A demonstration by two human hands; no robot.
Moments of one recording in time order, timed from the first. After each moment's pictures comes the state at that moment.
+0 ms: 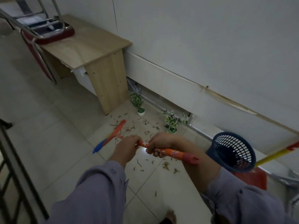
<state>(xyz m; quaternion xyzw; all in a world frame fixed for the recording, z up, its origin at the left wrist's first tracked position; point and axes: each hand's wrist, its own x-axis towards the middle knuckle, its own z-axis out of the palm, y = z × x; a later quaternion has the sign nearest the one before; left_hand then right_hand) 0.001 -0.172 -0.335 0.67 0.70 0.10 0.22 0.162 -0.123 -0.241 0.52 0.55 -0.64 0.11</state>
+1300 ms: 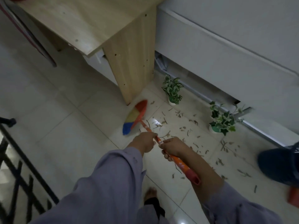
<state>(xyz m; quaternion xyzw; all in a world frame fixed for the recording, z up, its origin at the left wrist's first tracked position) -0.307 0.088 -0.515 0.62 0.65 -0.12 0.42 -0.167 0.087 -0.432 0.65 0.35 -0.67 0.02</state>
